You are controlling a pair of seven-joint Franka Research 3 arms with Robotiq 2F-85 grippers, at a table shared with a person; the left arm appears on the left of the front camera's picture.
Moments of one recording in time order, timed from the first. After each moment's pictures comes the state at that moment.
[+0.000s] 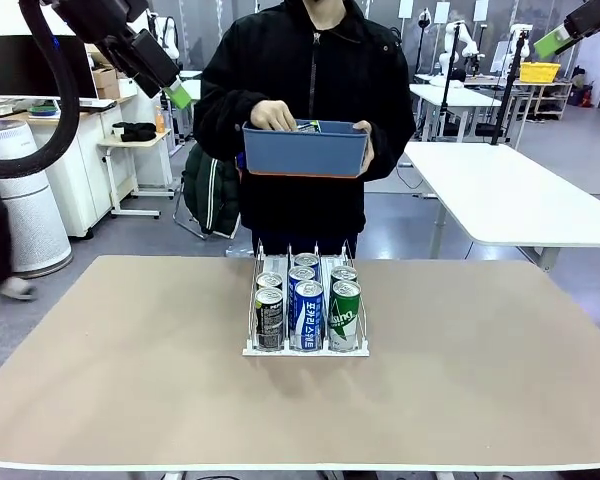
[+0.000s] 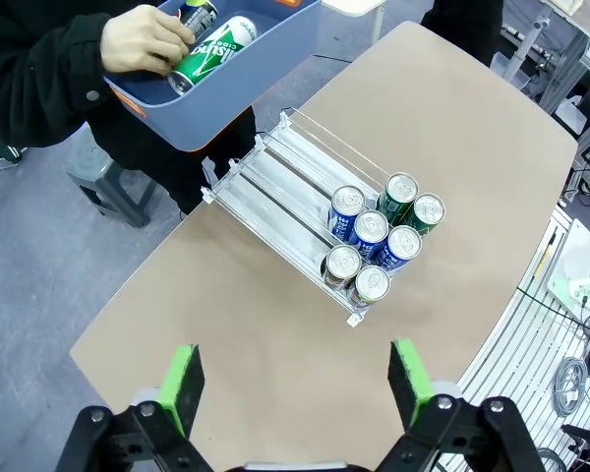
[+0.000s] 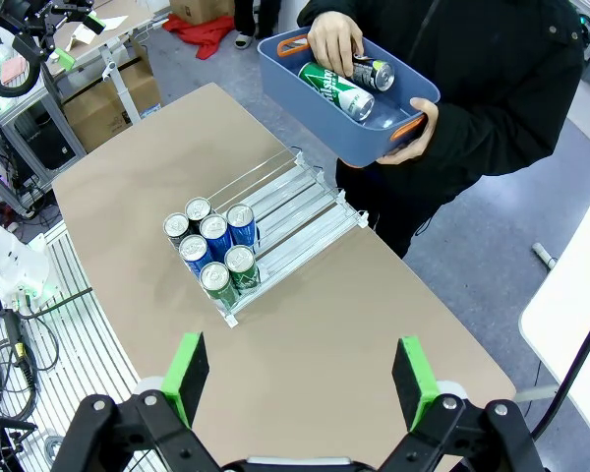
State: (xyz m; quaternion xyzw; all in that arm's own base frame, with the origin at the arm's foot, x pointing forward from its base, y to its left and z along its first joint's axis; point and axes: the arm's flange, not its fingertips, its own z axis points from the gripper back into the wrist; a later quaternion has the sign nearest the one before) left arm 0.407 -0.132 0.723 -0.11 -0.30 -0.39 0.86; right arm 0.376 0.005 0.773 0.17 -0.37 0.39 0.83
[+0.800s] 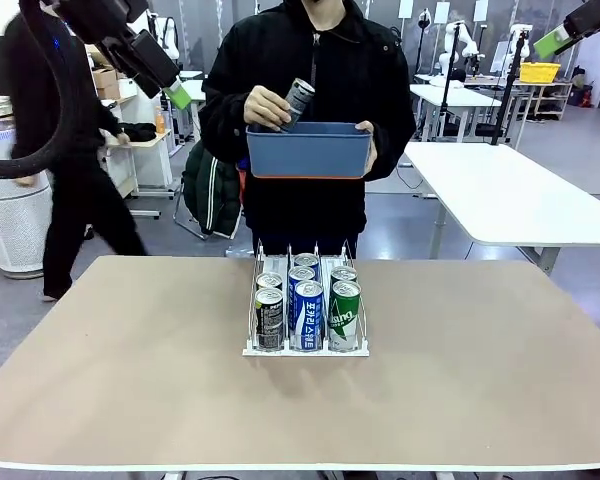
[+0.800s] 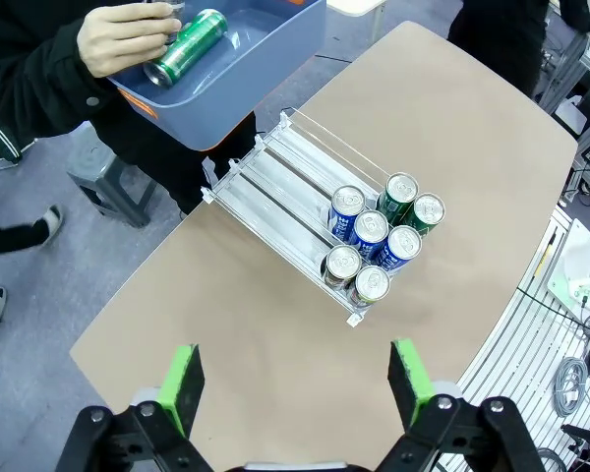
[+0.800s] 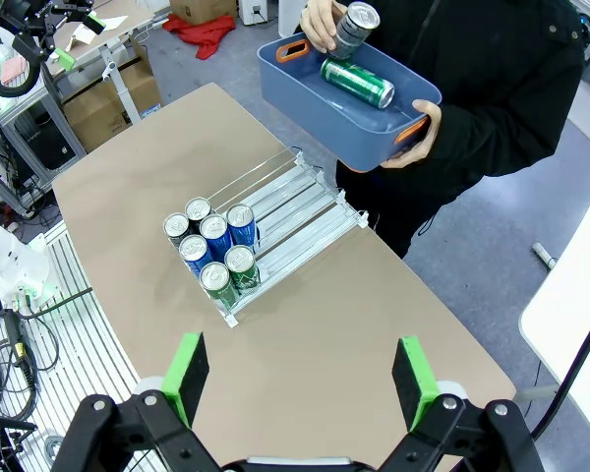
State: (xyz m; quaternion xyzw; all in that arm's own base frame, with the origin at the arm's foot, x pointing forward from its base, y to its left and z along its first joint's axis) left arm 0.407 -0.132 0.723 -0.11 -0.30 -0.39 0.86; right arm 0.376 0.005 0.773 0.17 -0.37 0.39 0.83
